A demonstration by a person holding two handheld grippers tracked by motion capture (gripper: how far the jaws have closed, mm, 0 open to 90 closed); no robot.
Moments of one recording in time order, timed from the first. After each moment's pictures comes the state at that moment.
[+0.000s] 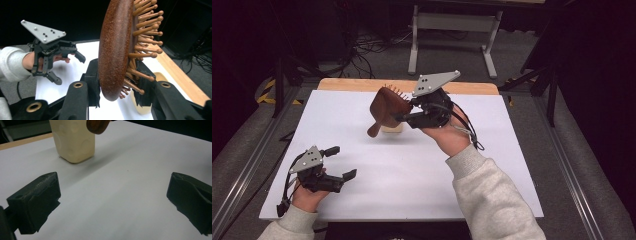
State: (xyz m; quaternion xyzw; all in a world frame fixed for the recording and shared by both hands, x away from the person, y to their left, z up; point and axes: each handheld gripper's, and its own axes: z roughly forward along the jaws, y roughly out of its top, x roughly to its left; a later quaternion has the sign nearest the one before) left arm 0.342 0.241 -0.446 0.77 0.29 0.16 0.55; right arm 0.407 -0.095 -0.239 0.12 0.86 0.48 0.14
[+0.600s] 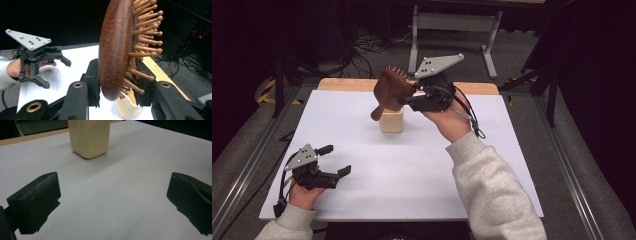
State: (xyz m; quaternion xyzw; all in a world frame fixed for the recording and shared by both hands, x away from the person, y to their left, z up) left arm 0.348 0.257 -0.451 0.75 0.33 0.17 0.54; right arm 0.431 -0.099 -0.221 0.14 0.85 0.48 0.16
